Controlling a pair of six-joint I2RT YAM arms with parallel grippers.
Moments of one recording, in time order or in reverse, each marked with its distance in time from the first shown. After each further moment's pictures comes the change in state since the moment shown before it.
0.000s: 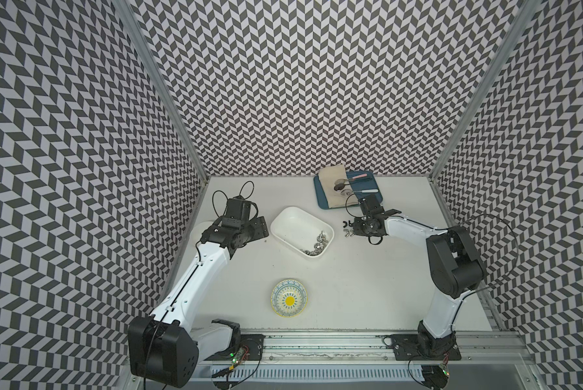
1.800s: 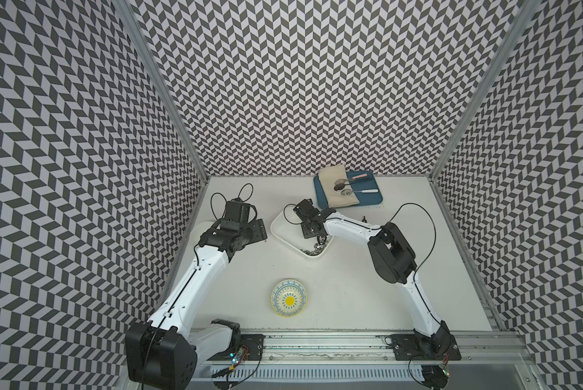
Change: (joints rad) left arm 0.000 -0.033 -0.019 -0.024 -0.027 0.008; right arm 0.392 0.469 0.661 -0.247 0.240 -0.007
